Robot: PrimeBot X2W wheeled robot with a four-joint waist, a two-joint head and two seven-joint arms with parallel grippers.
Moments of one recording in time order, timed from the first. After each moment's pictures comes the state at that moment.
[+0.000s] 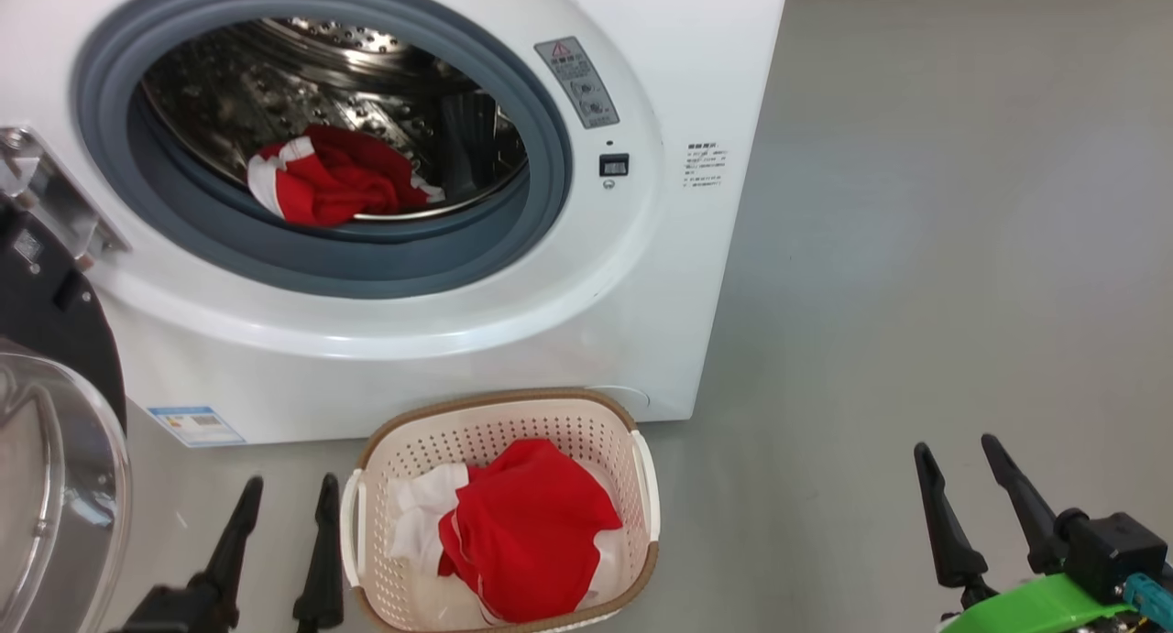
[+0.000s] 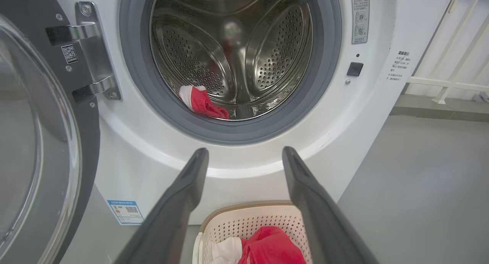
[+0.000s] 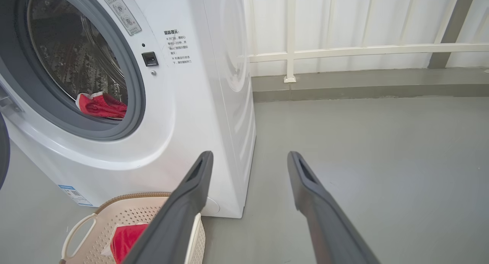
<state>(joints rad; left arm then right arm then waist) -0.04 0.03 0.06 0.22 -0.18 -0.11 -0.26 0.04 -0.10 -0.03 0.22 0.31 0.13 -0.26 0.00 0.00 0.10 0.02</state>
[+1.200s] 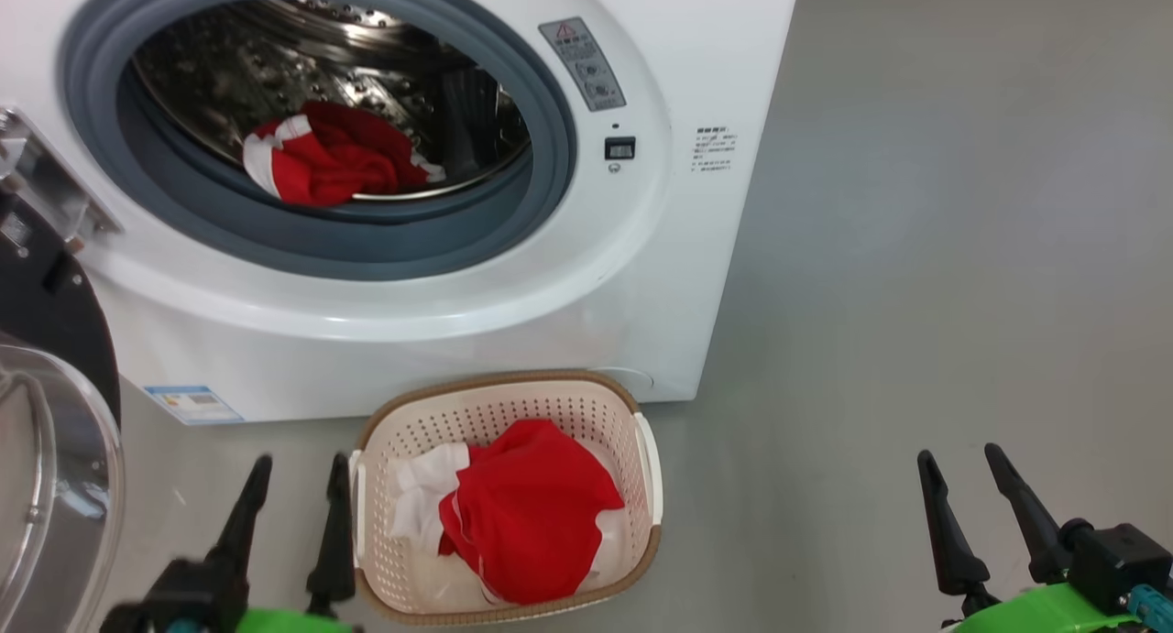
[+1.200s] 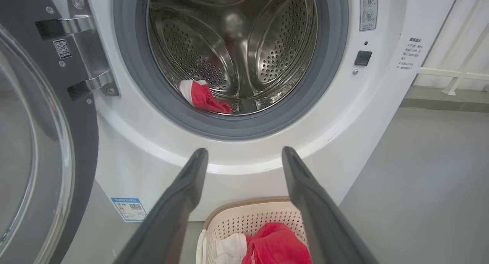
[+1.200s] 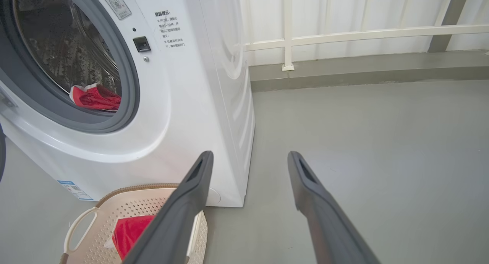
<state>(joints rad) -0.03 0.04 0.03 0.21 -0.17 -0.07 -0.26 0.08 -0.08 -0.05 0.21 0.31 0.13 -0.26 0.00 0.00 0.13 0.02</state>
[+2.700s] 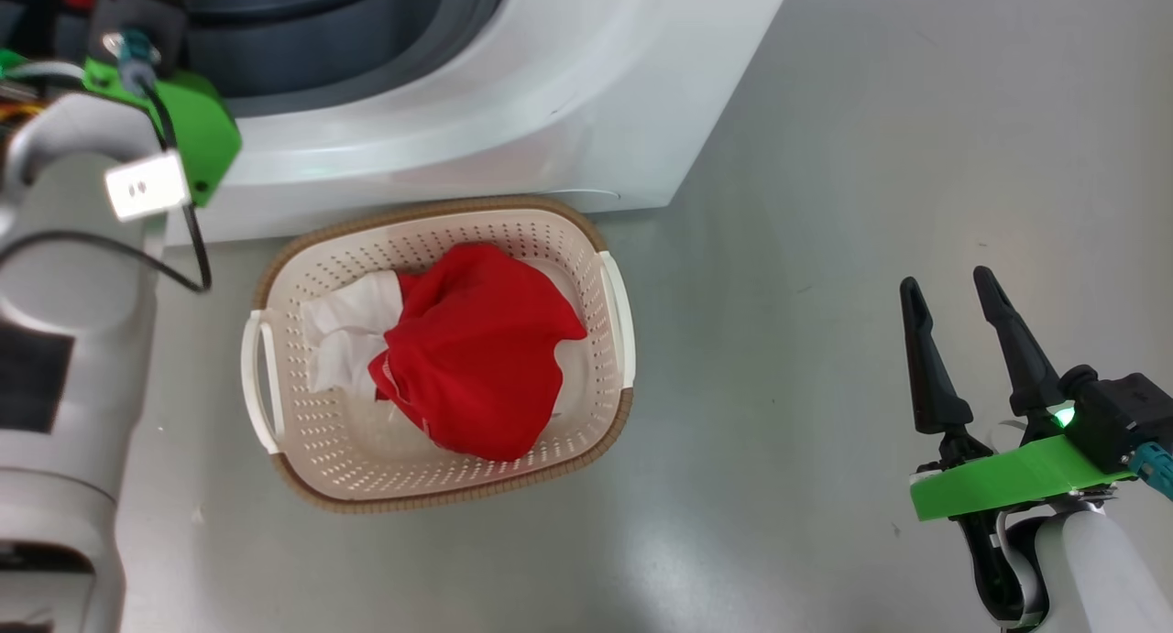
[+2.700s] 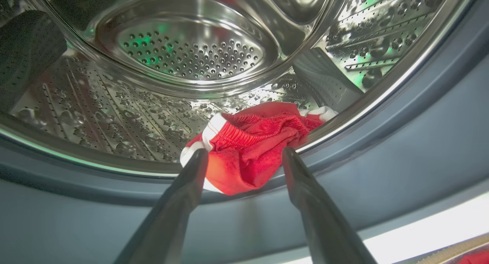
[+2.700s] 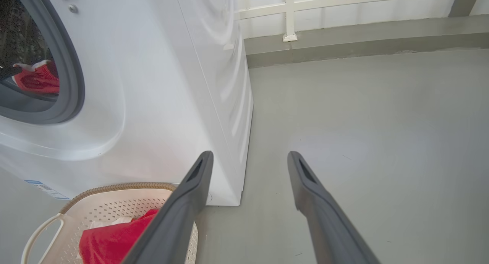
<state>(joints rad) -1.26 0.19 -0.22 1.21 0.23 0.10 -0.16 -0.19 -0.06 -0.02 0.17 0.31 0.13 -0.26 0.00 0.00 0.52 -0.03</state>
